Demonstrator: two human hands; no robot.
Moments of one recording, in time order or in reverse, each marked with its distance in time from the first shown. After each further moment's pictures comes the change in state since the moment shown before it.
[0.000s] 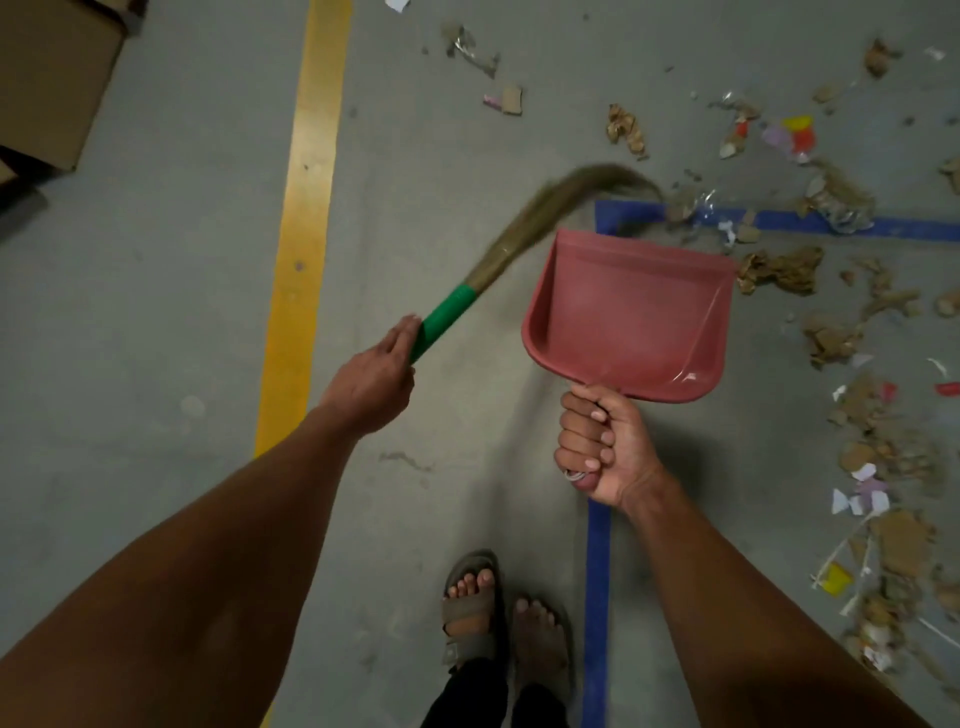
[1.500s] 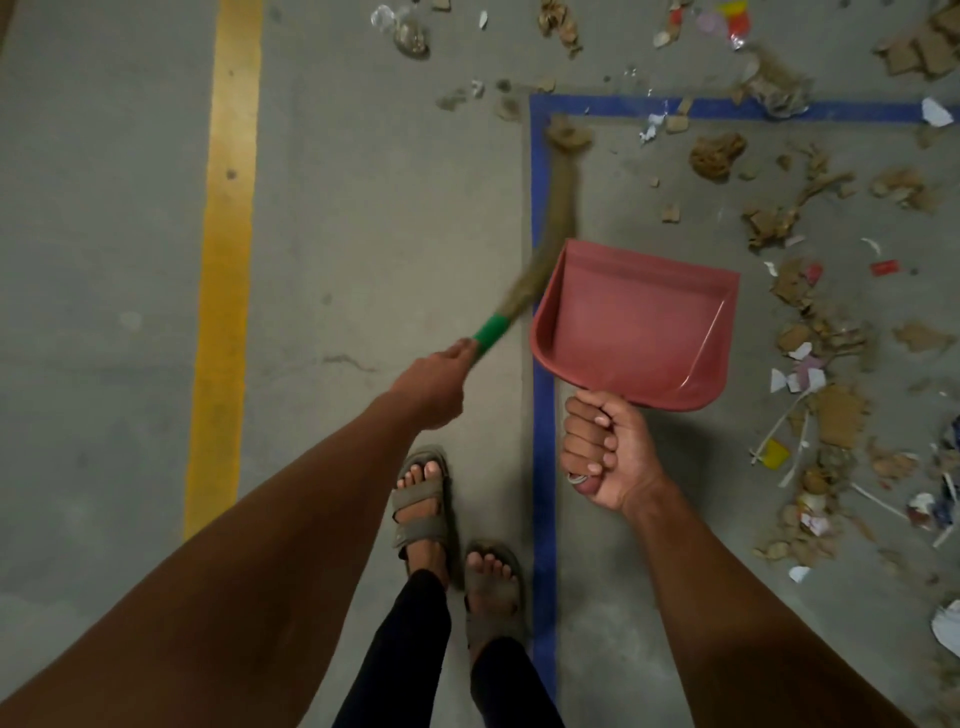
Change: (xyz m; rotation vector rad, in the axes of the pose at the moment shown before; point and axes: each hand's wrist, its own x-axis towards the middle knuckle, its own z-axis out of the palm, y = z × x) left_hand -0.120 0.202 0.143 0.022 -0.360 -0.019; right_hand -0.172 0.090 -0.166 0.054 -0.024 -0.021
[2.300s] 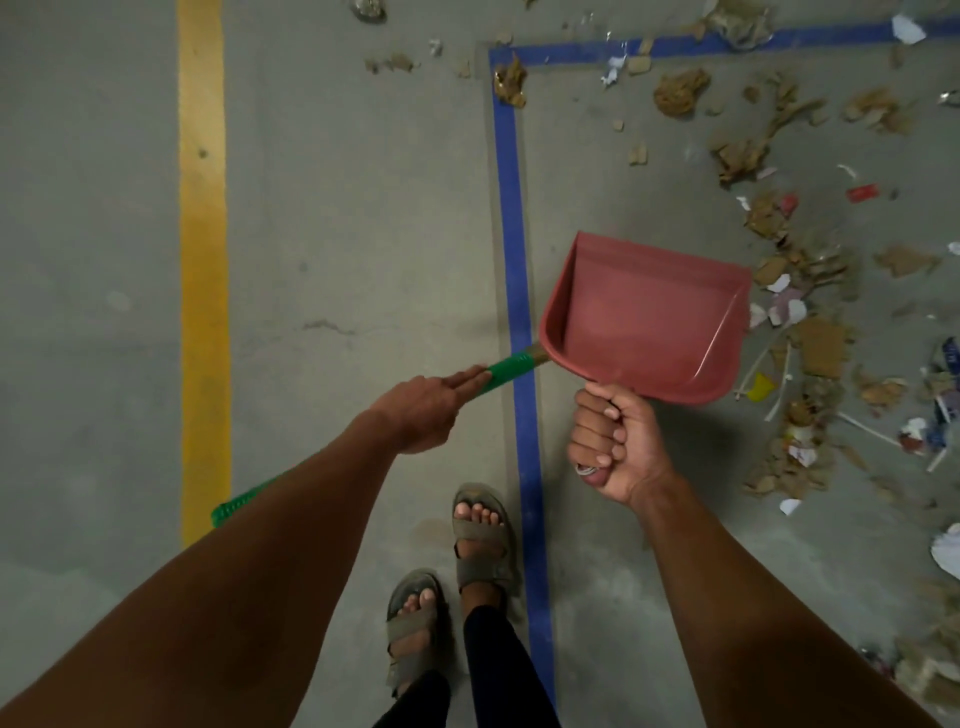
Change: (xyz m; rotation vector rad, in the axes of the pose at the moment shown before) left_hand -0.077 0.044 0.081 0.255 -0.079 0.313; right_hand -0.090 0.035 -0.068 0.081 0.030 -0.068
